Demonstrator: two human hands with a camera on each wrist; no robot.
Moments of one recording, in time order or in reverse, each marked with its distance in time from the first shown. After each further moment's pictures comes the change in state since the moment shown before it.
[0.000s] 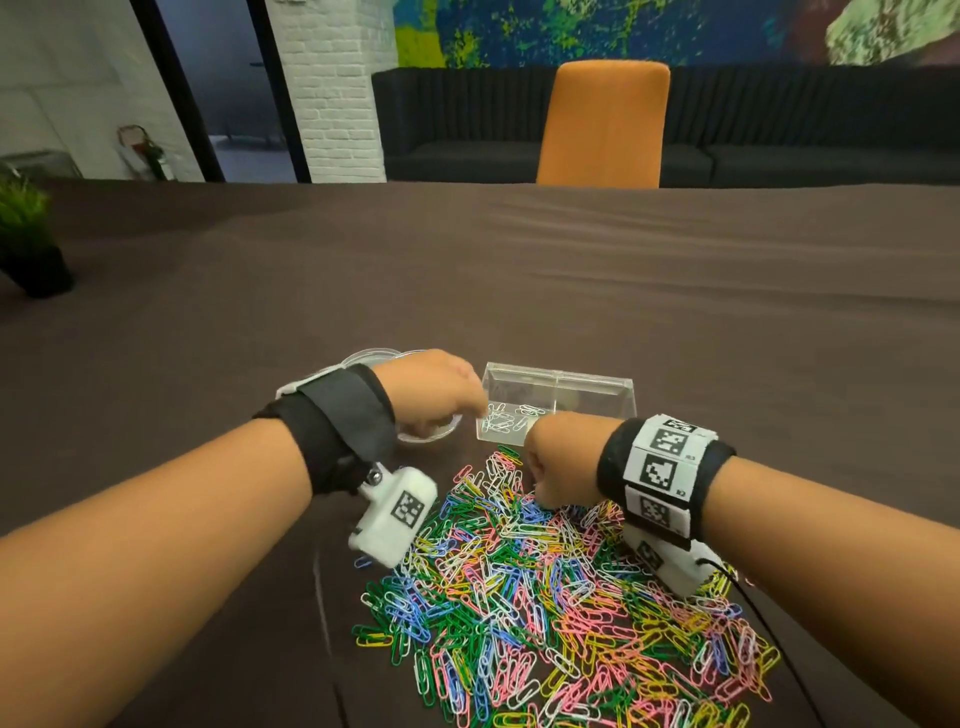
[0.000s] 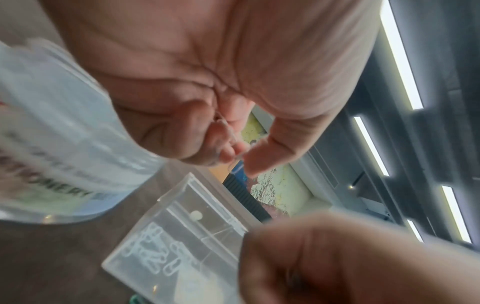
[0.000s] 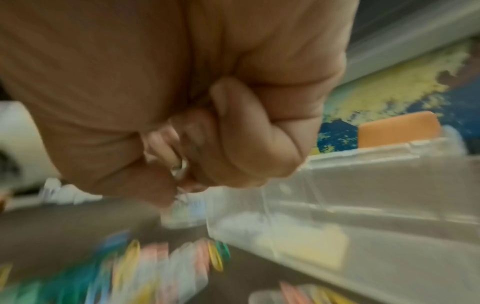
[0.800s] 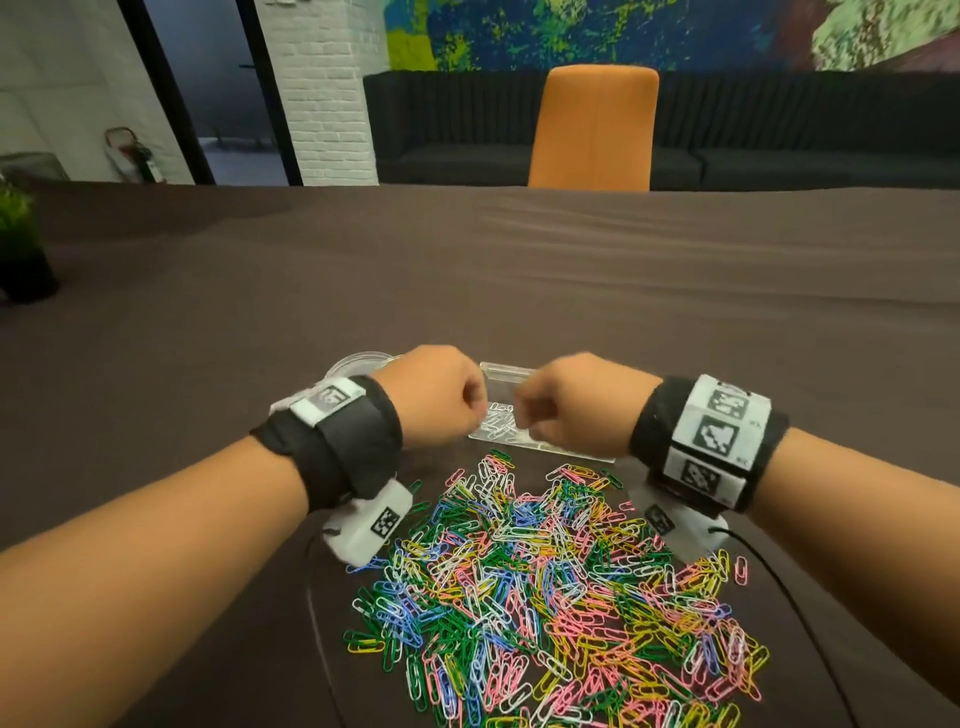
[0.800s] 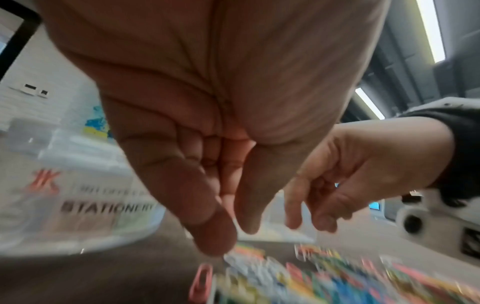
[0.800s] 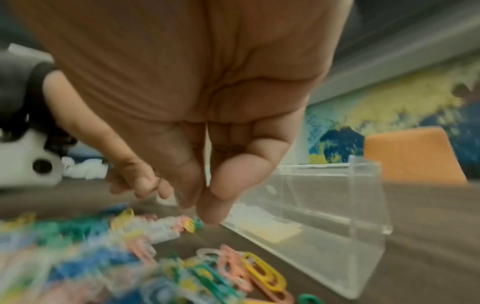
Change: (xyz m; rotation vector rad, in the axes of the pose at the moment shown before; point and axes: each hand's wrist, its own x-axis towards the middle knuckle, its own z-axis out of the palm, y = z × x) left_hand -0.014 0.008 0.003 0.469 0.173 0.290; right_hand -0.021 0.025 -0.037 0.166 0.307 -0.084
